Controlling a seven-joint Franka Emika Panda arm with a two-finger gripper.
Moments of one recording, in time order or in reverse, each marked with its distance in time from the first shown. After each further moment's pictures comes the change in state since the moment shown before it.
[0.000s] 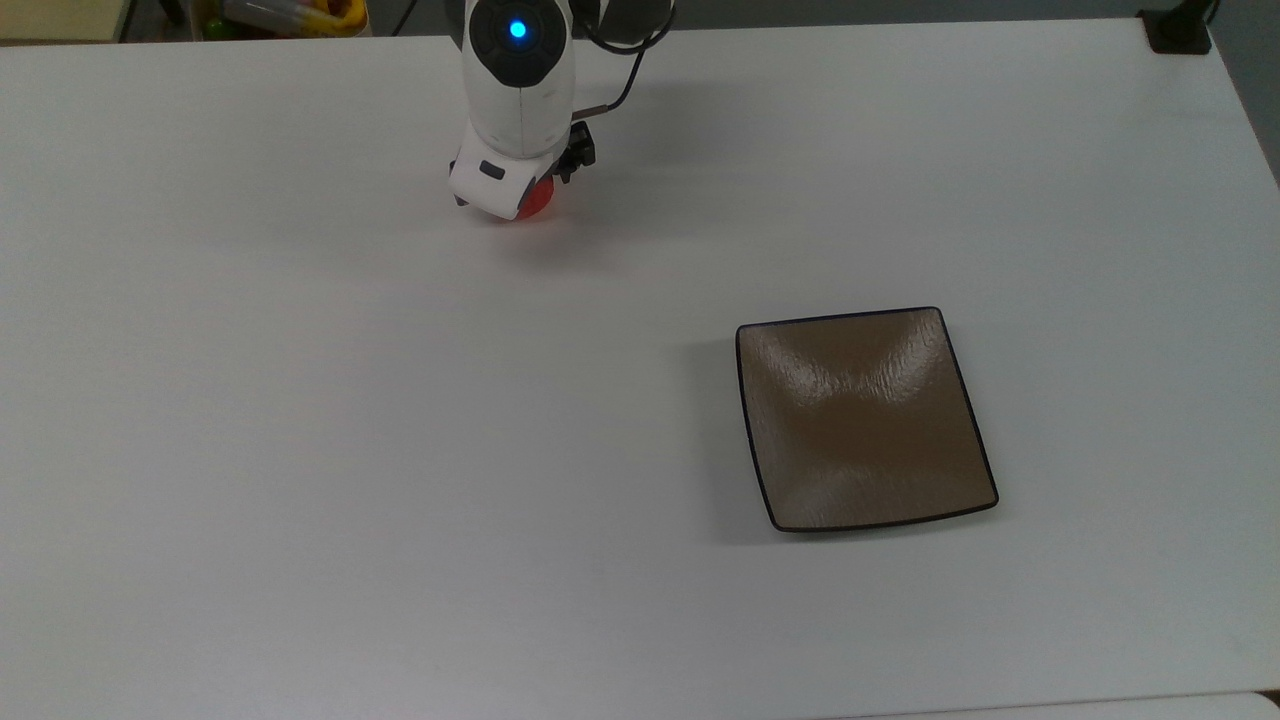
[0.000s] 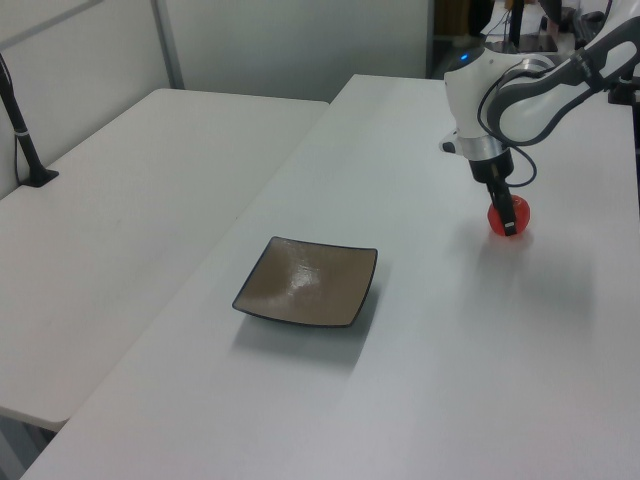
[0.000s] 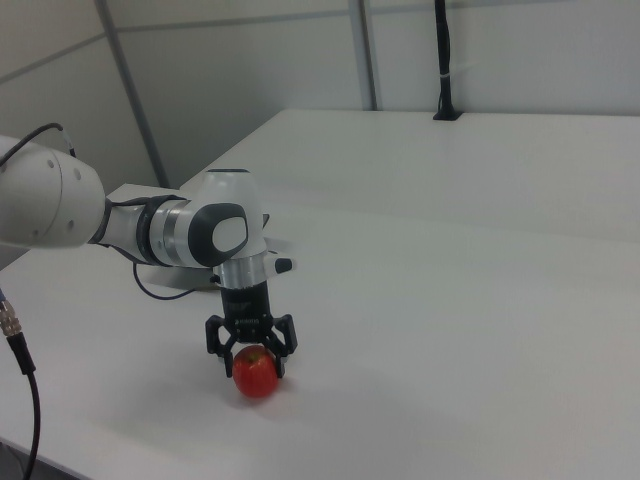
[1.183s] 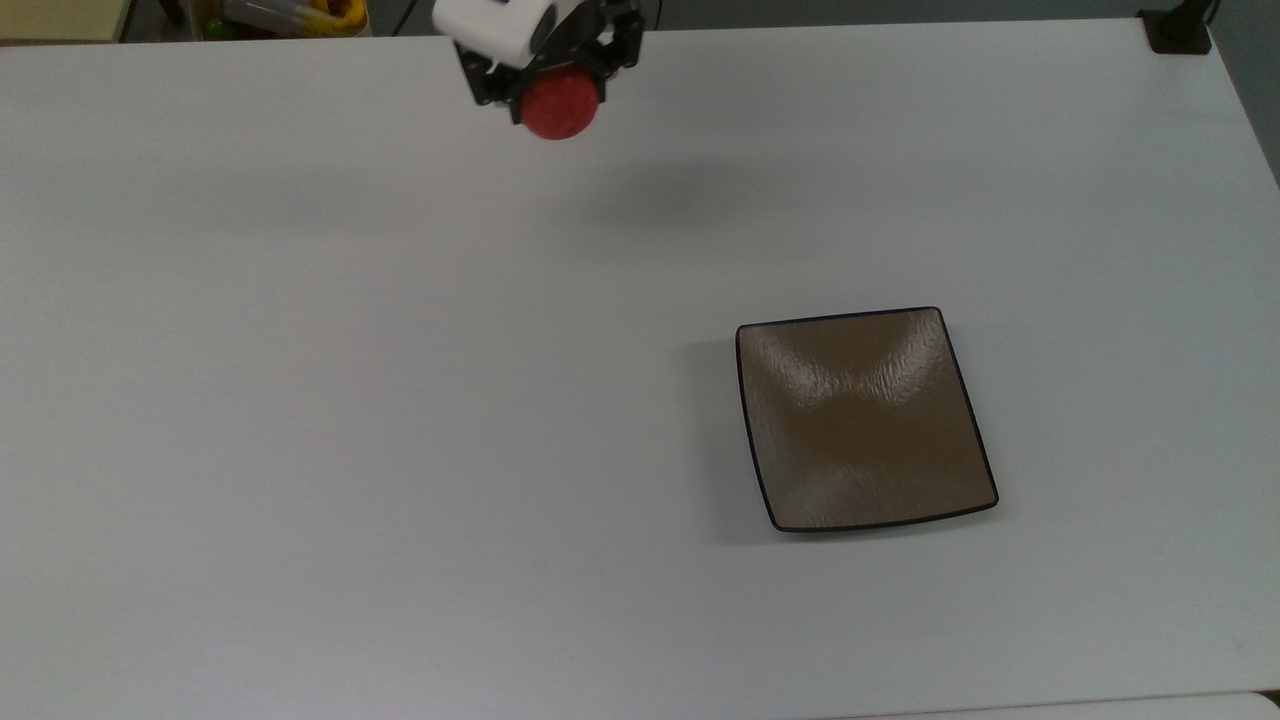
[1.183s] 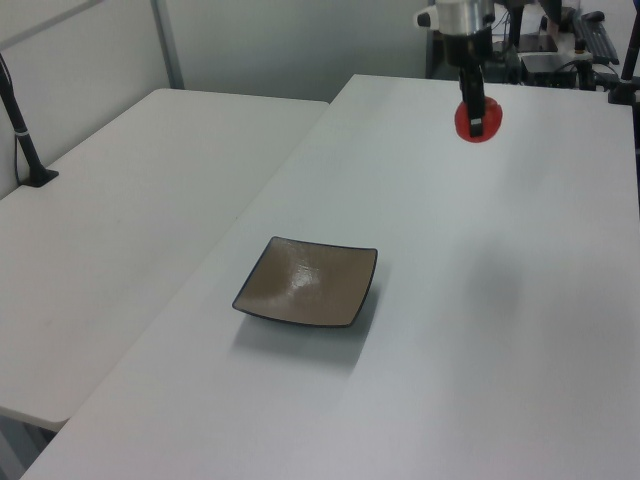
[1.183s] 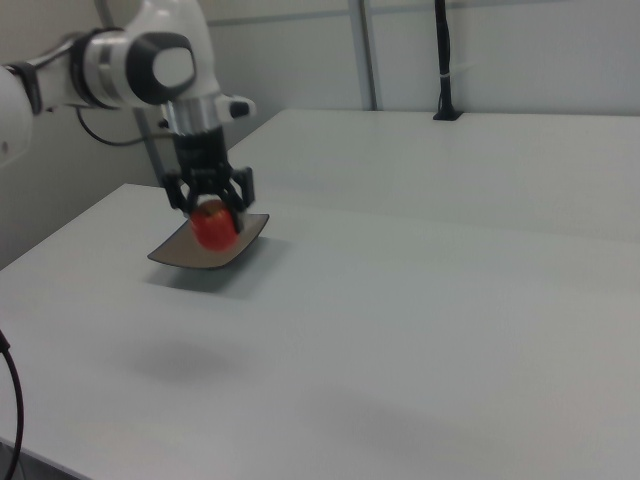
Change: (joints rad) arm 0.067 -0.064 0.009 0.512 0.096 -0.413 0.075
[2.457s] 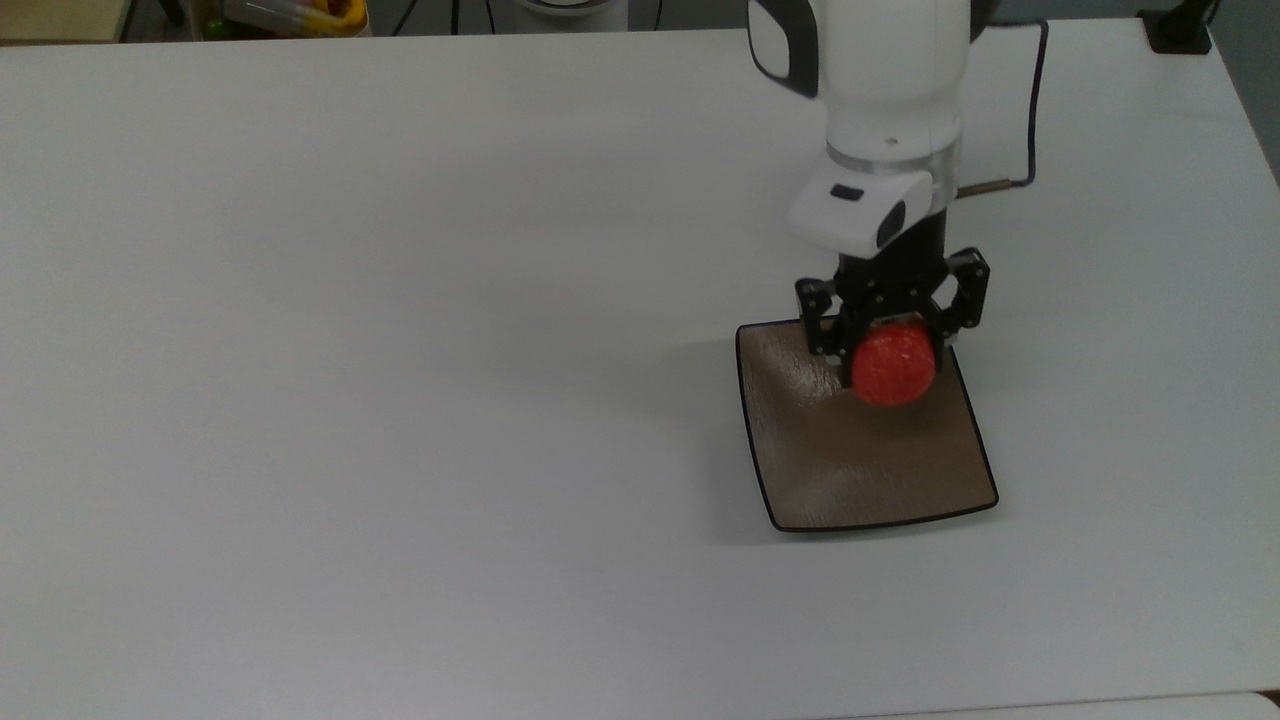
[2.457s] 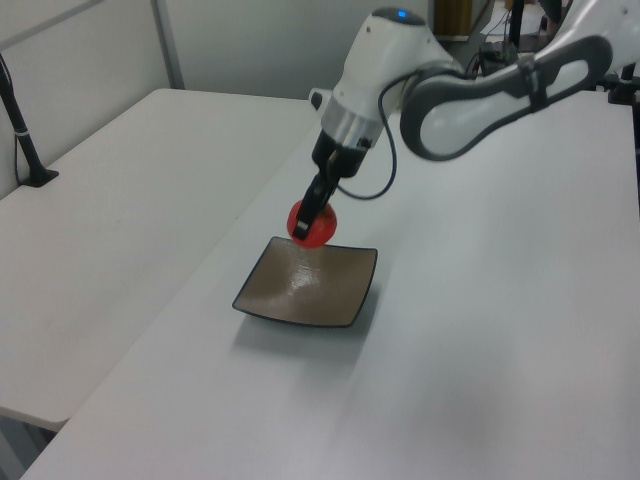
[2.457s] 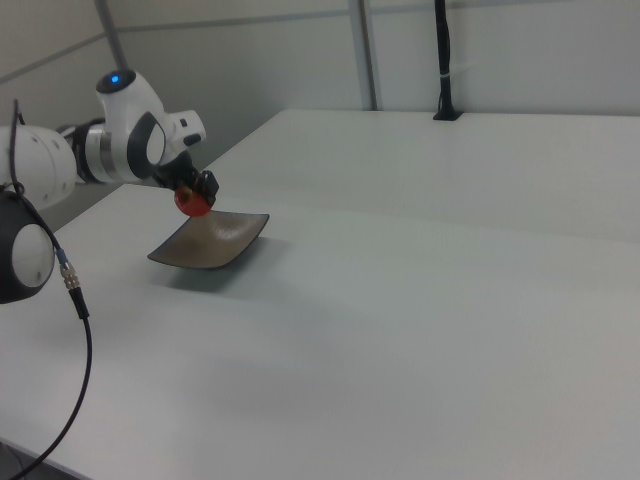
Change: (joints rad) arm 0.299 0.450 0.006 0.233 0.028 0.814 0.504
